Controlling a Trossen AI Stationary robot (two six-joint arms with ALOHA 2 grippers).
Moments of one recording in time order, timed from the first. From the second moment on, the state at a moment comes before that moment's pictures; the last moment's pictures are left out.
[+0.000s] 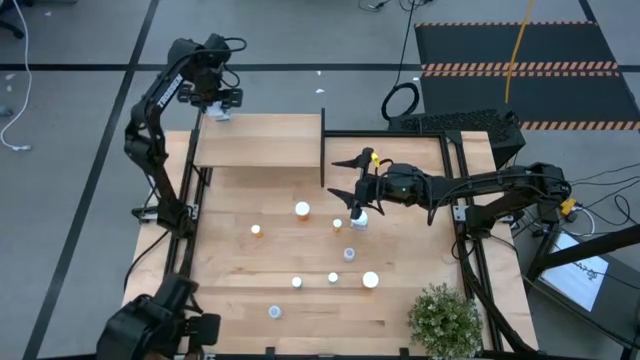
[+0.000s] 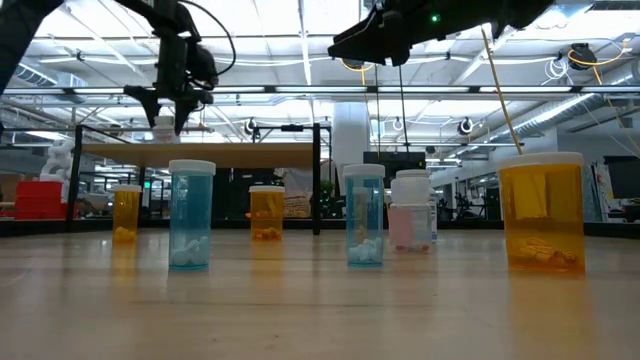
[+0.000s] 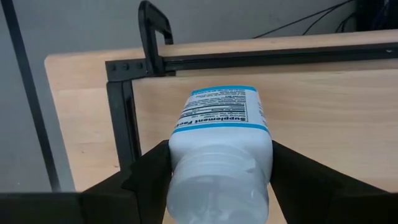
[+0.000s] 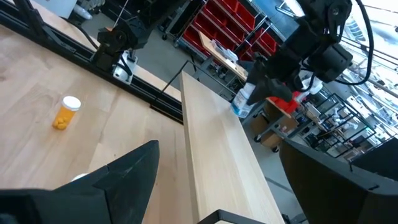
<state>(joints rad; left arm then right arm) 1.17 1.83 1.92 -1.57 -0.08 -0.34 -0.06 1.36 0.81 0.44 0.23 -0.65</state>
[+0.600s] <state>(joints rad) 1.20 1.84 1.88 -1.57 -0.11 -0.31 -0.06 1.36 0.81 0.43 0.23 -0.65</state>
